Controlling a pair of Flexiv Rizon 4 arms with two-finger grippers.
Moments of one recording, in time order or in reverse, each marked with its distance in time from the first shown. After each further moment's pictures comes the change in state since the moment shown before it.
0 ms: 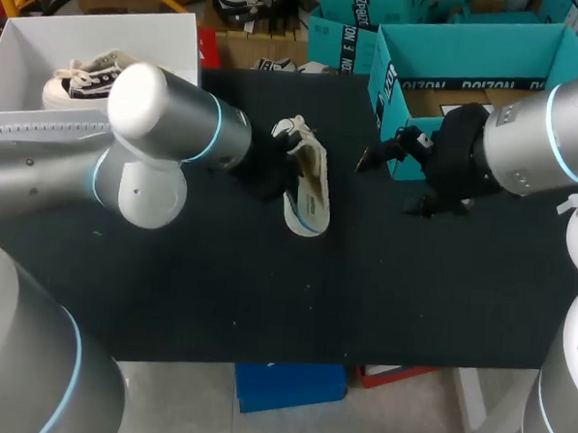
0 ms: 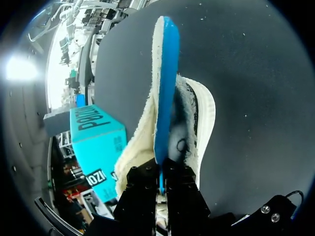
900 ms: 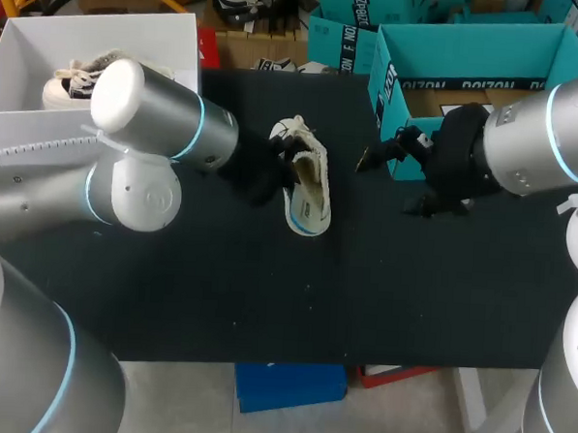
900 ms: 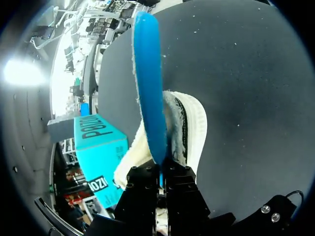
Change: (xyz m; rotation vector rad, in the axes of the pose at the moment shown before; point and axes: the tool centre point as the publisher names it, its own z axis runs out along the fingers) left arm 0.007 -0.008 -0.003 0.070 -0.030 0.015; right arm 0.000 0.000 0.000 0.000 0.000 0.000
